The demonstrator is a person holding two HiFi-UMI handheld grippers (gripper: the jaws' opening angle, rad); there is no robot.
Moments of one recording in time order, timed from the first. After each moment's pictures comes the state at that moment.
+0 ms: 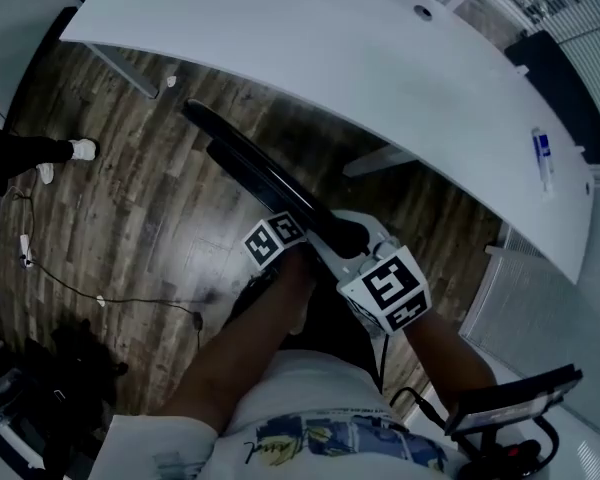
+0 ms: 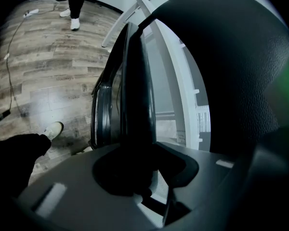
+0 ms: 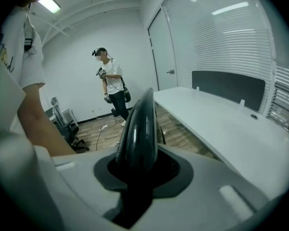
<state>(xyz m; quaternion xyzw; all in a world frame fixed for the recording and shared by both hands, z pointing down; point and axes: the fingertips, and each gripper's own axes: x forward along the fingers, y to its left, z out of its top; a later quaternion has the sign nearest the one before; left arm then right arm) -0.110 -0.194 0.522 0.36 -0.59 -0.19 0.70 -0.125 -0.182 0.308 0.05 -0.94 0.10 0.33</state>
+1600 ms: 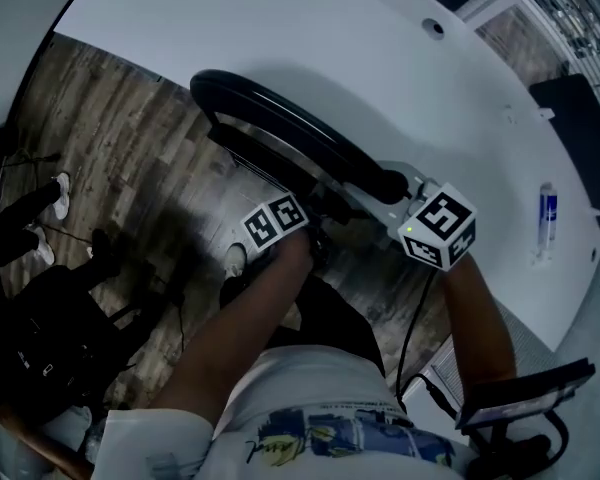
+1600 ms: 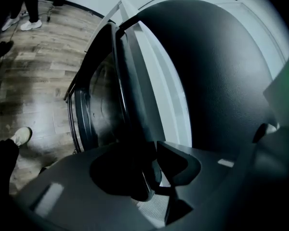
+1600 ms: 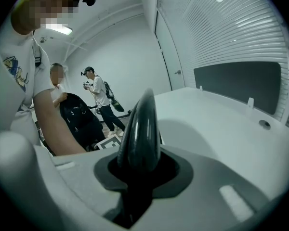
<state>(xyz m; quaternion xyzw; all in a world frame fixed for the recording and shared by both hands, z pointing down) -0.104 -0.354 0.527 0.39 -0.63 -0.25 0.62 -0.092 -0.390 0.331 -0.10 -0.94 0.11 0.31</state>
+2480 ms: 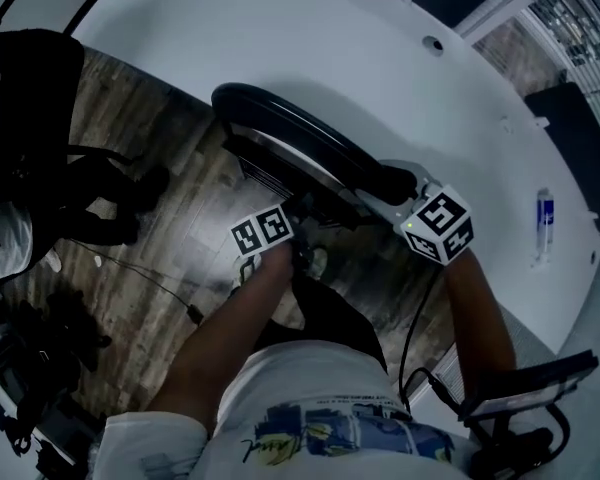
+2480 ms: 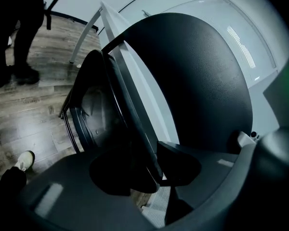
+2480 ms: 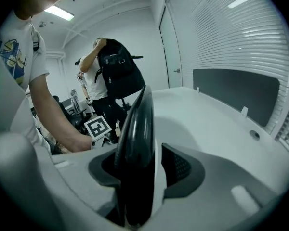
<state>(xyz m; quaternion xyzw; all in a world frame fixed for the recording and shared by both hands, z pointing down) -0.133 -0.351 0.507 0.46 -0.64 -0.20 0.59 -0.080 -0.435 0.344 -0.08 -0.94 0.06 0.34</state>
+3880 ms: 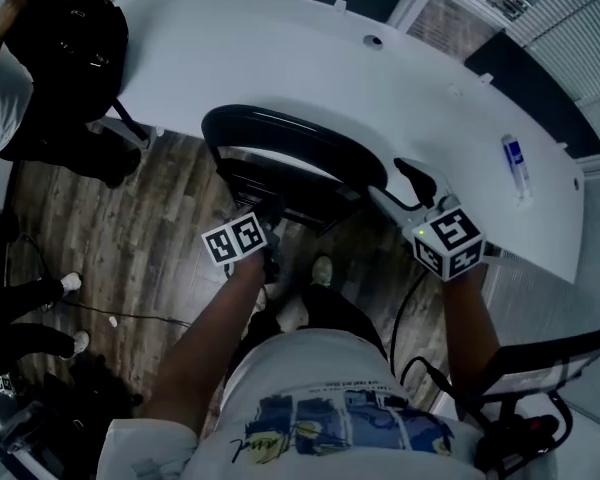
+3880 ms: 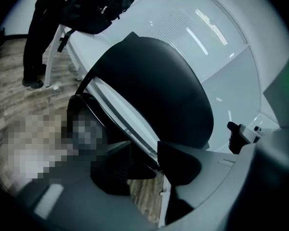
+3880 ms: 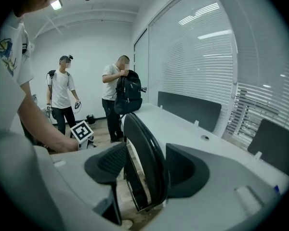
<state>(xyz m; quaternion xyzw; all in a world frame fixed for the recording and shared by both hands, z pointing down) -0.173 -0.319 0.437 0.58 -0.61 -0.10 0.53 -0.022 -0.417 0.236 0.17 -0.94 0.05 0.28</state>
